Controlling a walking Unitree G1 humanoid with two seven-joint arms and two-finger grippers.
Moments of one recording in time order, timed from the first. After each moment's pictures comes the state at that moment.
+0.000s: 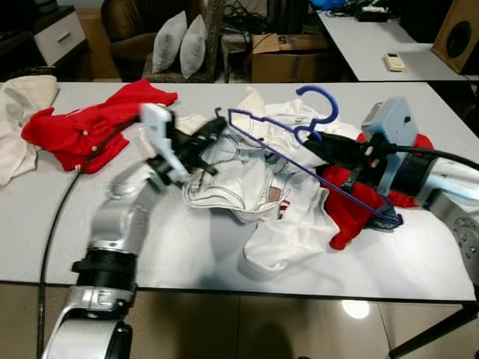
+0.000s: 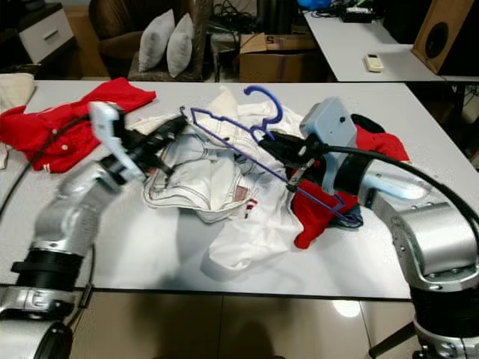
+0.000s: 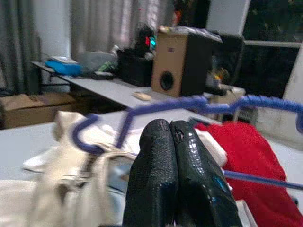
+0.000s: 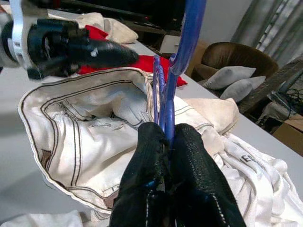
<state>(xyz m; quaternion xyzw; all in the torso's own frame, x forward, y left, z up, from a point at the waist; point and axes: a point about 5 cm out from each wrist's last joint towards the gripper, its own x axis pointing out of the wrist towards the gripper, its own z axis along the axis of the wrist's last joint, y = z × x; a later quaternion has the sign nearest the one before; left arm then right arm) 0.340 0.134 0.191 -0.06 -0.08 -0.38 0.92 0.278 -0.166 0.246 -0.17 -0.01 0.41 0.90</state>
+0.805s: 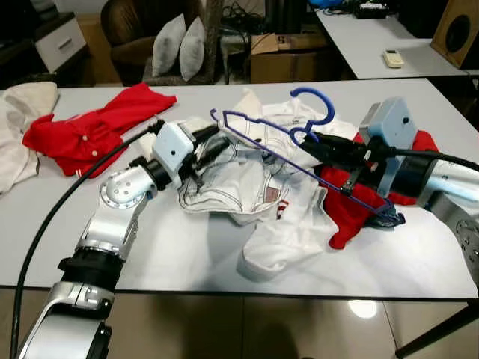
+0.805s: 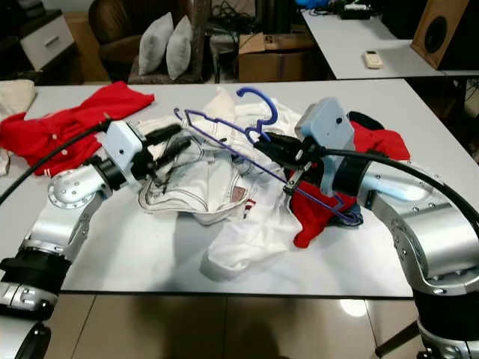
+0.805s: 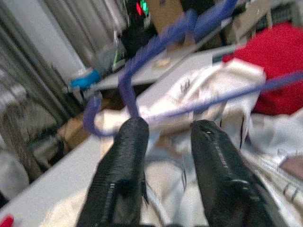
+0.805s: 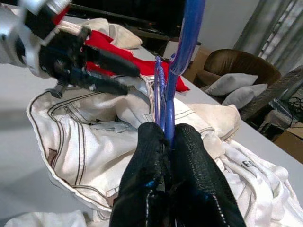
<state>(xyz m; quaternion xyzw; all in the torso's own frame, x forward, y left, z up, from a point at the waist) 0.343 0.153 0.176 0.19 -0.10 -0.36 0.91 0.272 -0.164 0.251 -0.18 -0.01 0.42 0.89</state>
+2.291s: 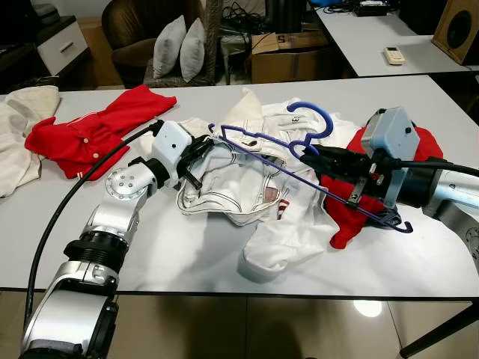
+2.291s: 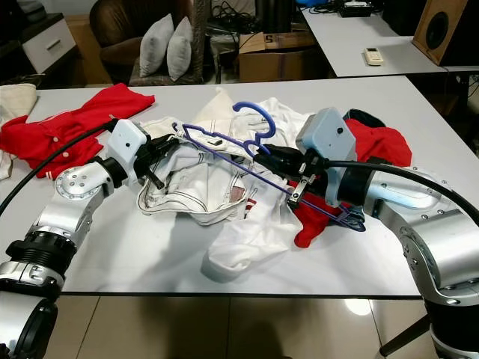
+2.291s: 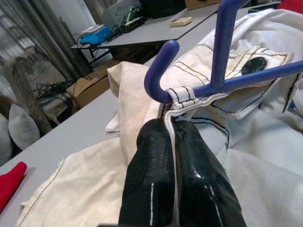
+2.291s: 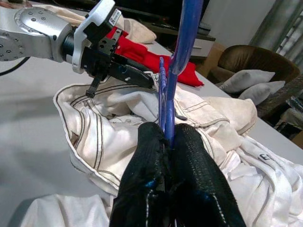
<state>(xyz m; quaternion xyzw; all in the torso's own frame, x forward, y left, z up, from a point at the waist) 0.362 0.164 0.164 0.19 -0.04 -0.32 0.93 0.262 -0.166 0.249 -0.19 0.01 0.44 0.88</state>
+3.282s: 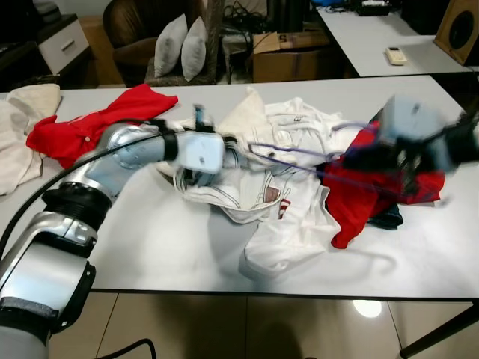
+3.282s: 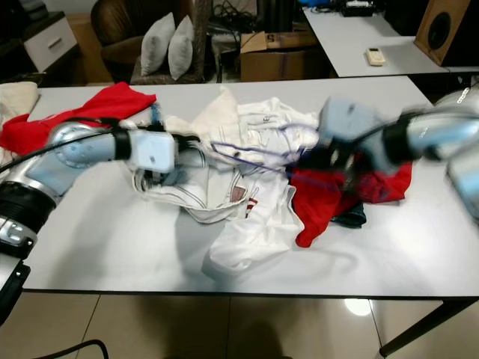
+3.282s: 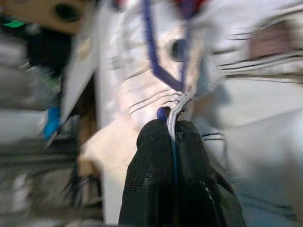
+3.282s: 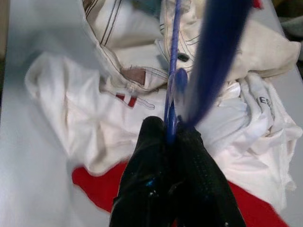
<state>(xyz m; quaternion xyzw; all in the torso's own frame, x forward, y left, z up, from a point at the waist) 0.361 0.133 0.215 0.57 -0.11 -0.49 0.65 0.296 -0.212 0.295 -0.40 0.17 0.51 0.74</state>
